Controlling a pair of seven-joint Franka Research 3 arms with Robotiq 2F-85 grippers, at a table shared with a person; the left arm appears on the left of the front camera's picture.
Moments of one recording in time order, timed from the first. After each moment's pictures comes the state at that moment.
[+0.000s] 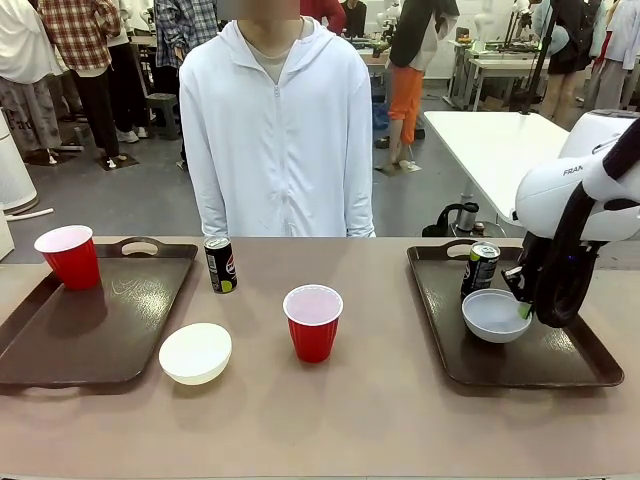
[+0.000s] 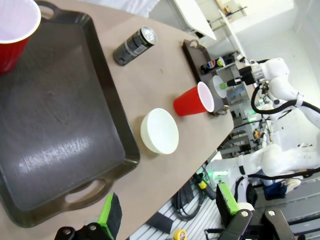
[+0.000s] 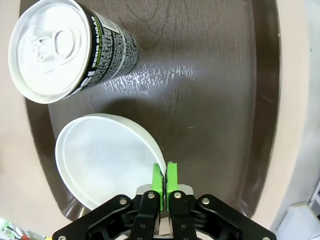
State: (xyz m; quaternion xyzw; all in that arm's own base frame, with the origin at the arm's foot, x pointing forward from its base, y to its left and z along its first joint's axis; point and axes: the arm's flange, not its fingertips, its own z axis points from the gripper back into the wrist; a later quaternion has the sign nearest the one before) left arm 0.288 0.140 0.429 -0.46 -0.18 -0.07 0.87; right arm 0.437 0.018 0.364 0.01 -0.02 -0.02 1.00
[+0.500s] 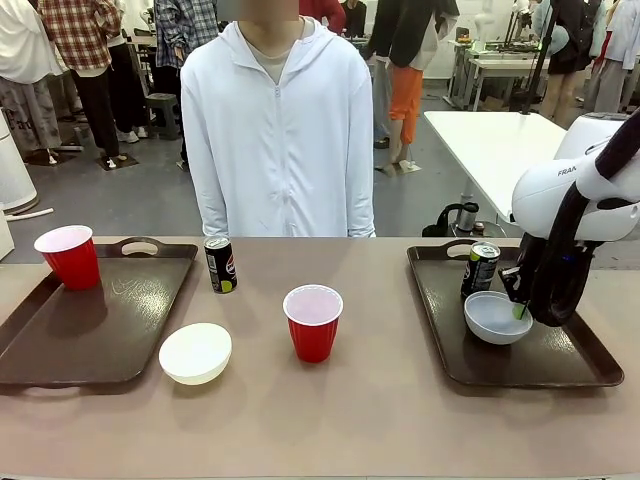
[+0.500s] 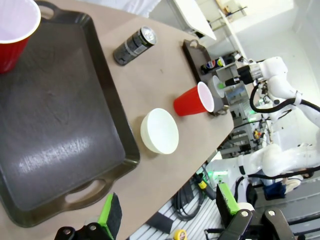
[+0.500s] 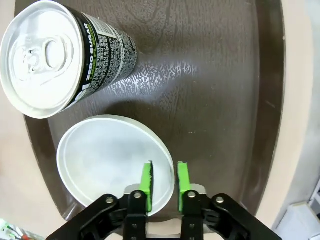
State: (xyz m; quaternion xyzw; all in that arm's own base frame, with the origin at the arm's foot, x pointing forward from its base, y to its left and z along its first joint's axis) left arm 0.288 0.140 0.429 -0.46 -0.18 -0.07 0.87; right arm 0.443 0.018 0.359 0.01 -0.02 -0.02 1.00
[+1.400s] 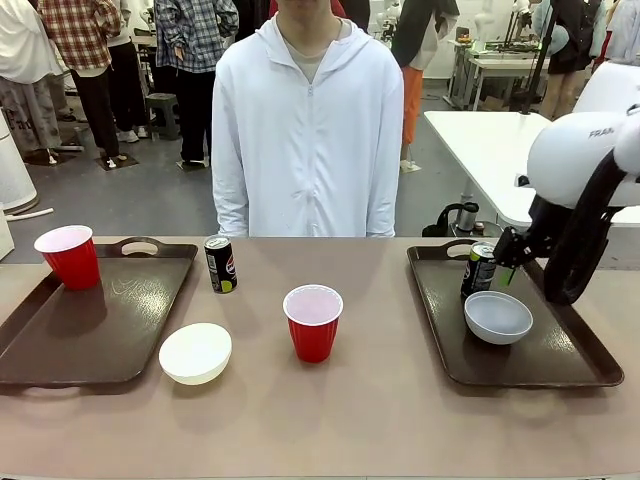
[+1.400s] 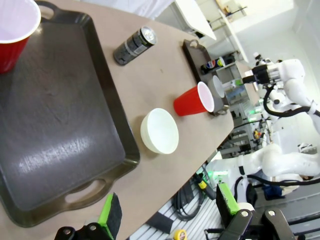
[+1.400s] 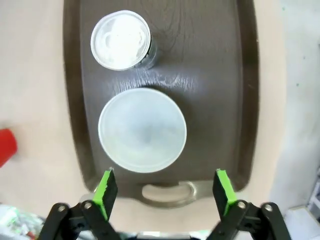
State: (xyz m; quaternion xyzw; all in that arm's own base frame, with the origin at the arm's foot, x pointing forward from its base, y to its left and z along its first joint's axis) left arm 0.288 0.140 0.429 -0.46 -0.18 -0.07 0.87; right arm 0.410 0.036 0.443 0.00 -0.06 -0.02 1.00
